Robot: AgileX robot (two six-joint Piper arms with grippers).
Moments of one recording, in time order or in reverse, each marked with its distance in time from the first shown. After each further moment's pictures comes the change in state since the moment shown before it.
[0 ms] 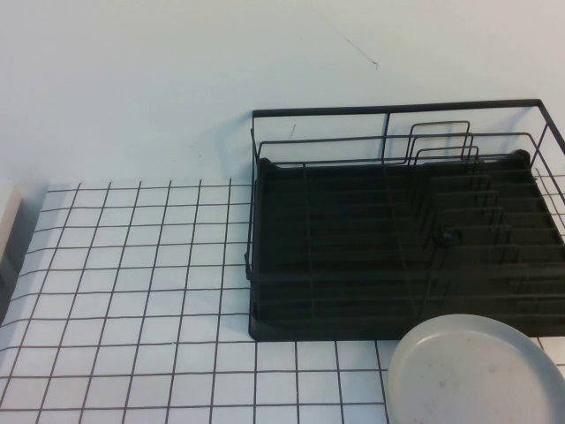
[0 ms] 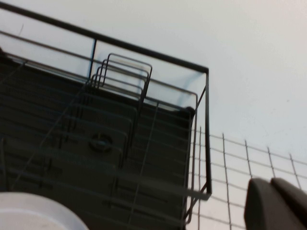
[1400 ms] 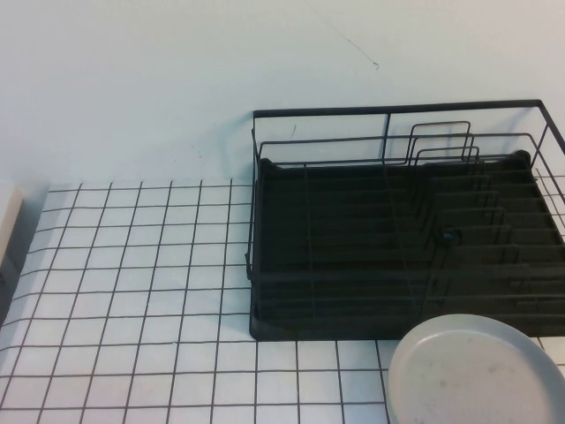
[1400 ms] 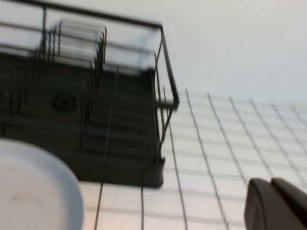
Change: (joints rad) right arm -0.103 -0.521 0.320 -0.239 0.123 0.314; left arm 0.000 0.000 0.000 0.000 0.000 0.000
